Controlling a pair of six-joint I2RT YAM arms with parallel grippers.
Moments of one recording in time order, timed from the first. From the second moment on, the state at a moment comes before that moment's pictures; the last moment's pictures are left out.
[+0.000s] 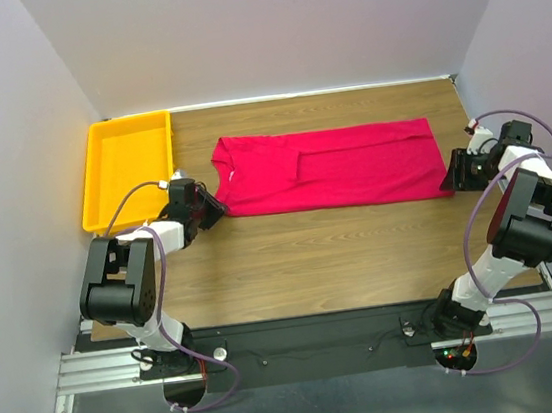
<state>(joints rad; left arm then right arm) -0.19 1.58 0.67 0.19 0.10 -0.83 -0.54 1.69 1.11 -0.59 -0.56 -0.34</state>
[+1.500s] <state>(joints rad) -0.16 1.65 0.75 0.19 0.13 -0.76 -0.54 1.58 0.88 -0.50 -0.34 -0.36</state>
